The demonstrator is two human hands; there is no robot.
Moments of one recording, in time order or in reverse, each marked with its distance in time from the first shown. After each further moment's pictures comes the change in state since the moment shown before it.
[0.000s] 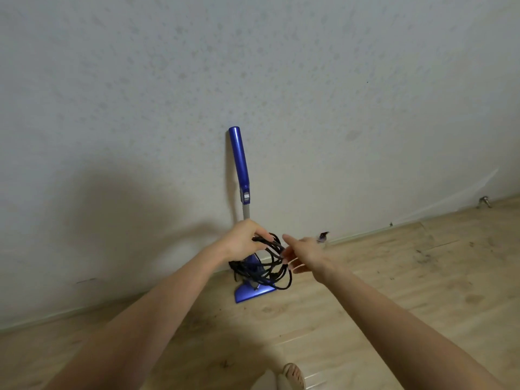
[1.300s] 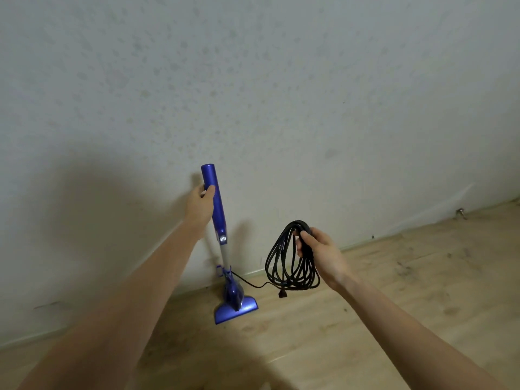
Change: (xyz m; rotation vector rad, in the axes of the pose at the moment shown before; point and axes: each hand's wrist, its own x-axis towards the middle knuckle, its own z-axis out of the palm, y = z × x) left_hand 0.095 0.004 -0.054 -0.749 0.672 -0.261; right_hand 0.033 -0.006 -0.089 0.293 0.043 -0.442
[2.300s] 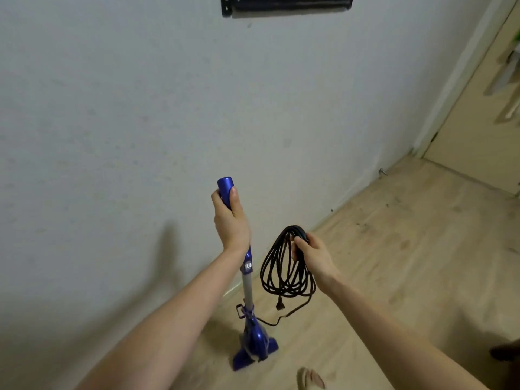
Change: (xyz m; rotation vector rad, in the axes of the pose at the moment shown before) left_hand -0.106 -0.009 -0.051 -0.118 -0.138 0.353; right_hand -0.137 0.023 0.134 0.025 0.458 -0.007
